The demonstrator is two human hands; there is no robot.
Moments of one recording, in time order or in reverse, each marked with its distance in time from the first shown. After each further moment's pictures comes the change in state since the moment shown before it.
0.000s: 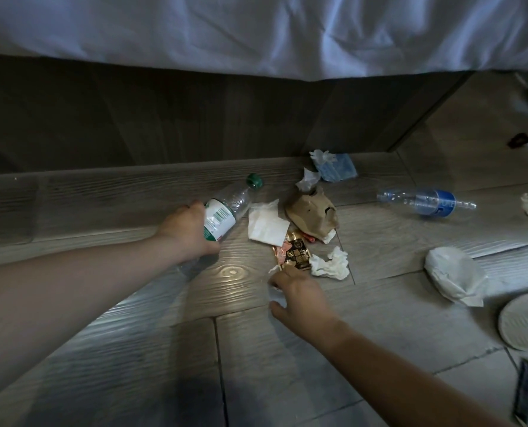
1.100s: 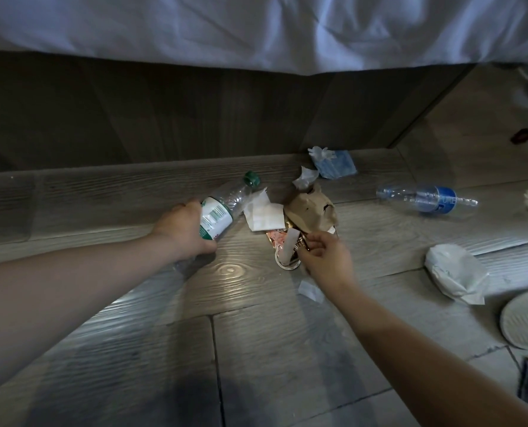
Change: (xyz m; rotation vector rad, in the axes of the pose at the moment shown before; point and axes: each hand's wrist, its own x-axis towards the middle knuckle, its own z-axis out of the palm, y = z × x) left_hand 0.000 0.000 0.002 0.025 -0.003 -0.001; right_hand 0.030 0.042 -0.023 0.597 0.360 0.548
